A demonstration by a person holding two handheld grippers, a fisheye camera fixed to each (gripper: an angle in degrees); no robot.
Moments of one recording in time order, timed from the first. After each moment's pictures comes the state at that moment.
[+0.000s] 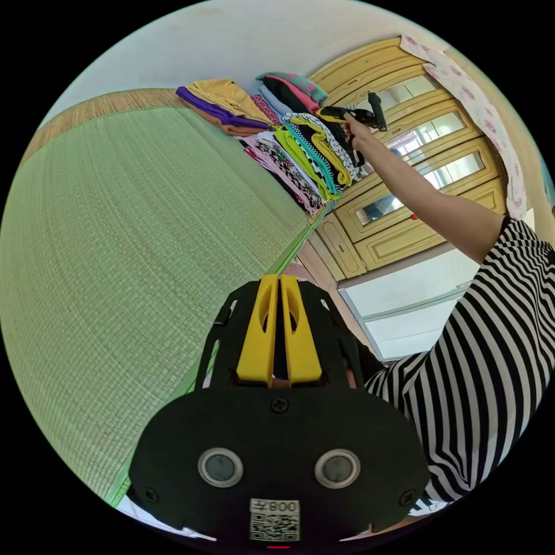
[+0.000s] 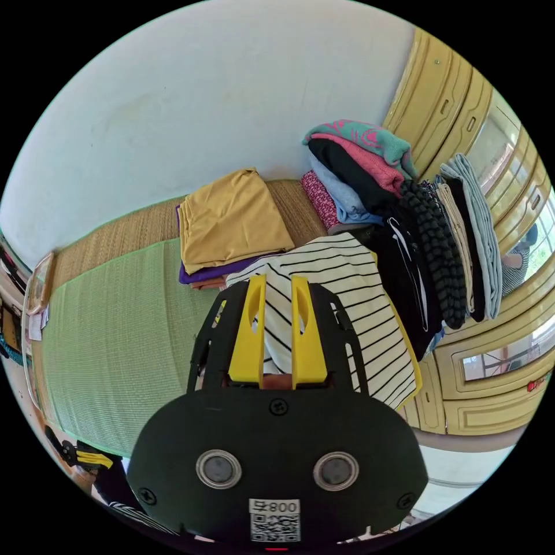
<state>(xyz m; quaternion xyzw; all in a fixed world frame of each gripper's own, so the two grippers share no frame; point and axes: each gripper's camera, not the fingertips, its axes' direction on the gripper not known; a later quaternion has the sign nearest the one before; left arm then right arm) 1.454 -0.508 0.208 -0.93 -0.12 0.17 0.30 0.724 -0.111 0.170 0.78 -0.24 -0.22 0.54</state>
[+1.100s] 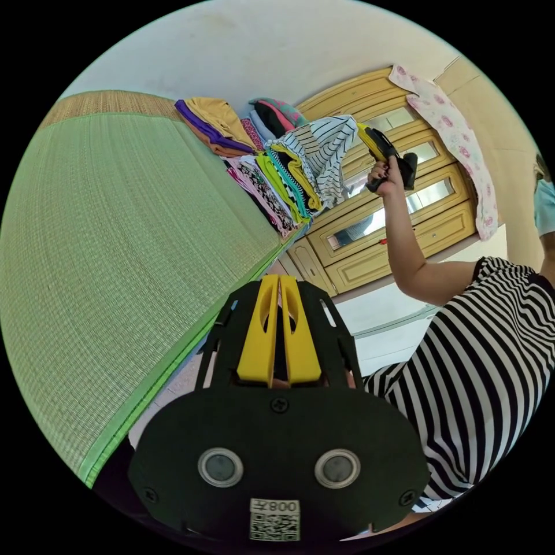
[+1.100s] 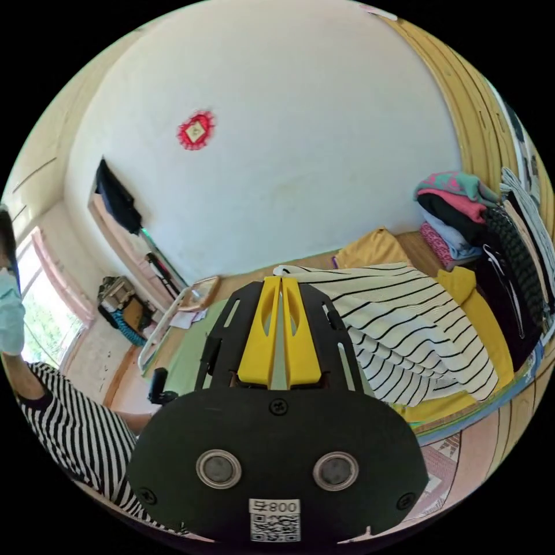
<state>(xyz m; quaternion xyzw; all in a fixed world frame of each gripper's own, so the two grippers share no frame) 1.406 -0.520 0.107 -0.91 -0.09 0.10 0.39 0.852 -0.125 0.353 0.73 -0.43 -0.46 0.27</state>
